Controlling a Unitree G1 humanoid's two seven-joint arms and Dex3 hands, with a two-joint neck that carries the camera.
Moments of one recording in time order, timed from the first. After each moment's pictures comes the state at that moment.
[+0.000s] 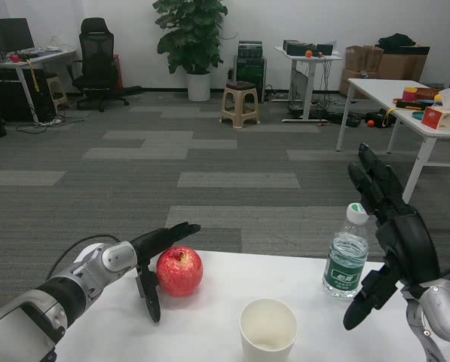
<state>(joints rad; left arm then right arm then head) -0.74 0.40 -0.45 1.05 0.12 -0.33 -0.24 -0.31 -0.51 0.15 0.28 0.30 -0.71 0.01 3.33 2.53</state>
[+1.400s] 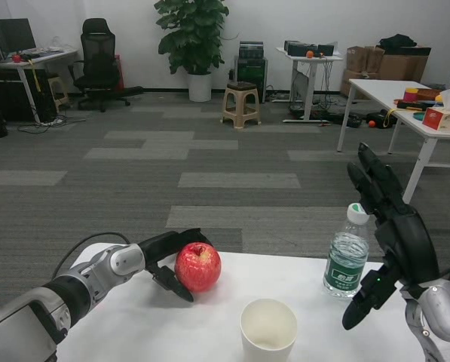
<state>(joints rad) -0.76 0.40 -0.58 1.06 0.10 -0.39 -0.19 -0.31 -0.51 0.16 0.28 0.30 -0.72 0.01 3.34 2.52</state>
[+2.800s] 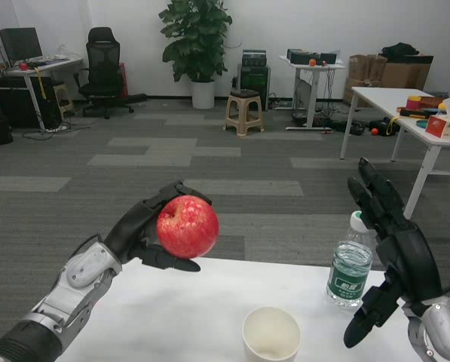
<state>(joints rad) -0.41 0.43 -0.17 0.40 -0.28 -0.54 -0.30 -0.29 -0.50 0.18 0.27 0.30 -0.73 0.00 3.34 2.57</state>
